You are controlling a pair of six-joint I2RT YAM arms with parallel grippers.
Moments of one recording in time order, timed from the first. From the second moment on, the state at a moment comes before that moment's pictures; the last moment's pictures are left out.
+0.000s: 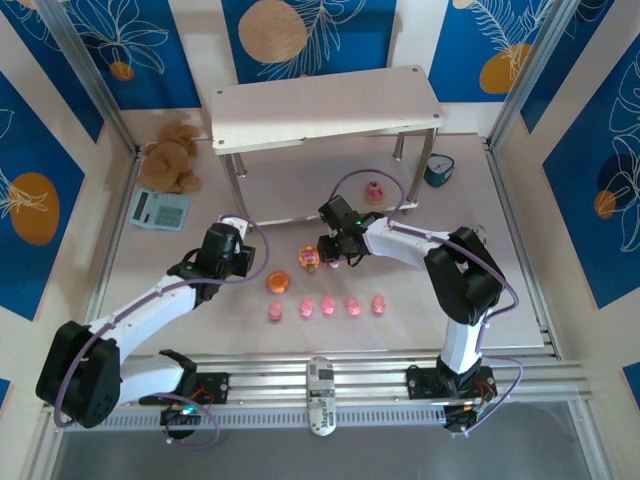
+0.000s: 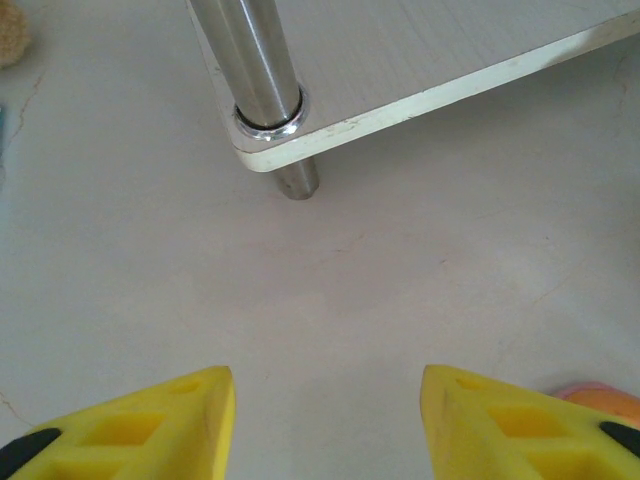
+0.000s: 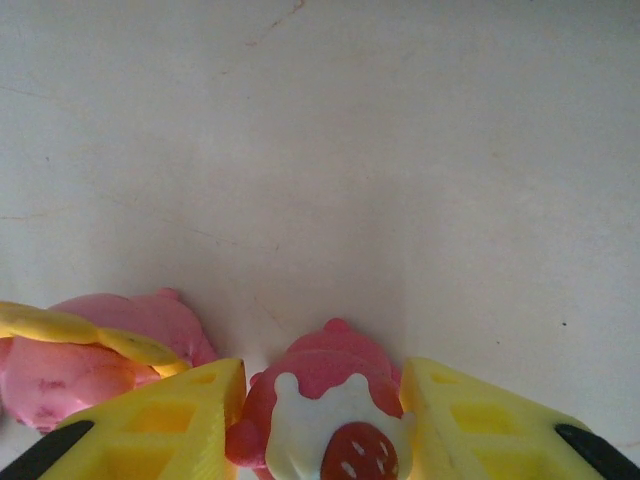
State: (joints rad) left arm -0.48 1.18 0.62 -0.21 -0.25 -0.11; right arm 0.68 1.83 1.19 -0.49 0.01 0.40
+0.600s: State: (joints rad) left arm -0.48 1.18 0.62 -0.21 -0.26 -0.11; right arm 0.64 1.81 1.21 -0.53 0.04 0.35
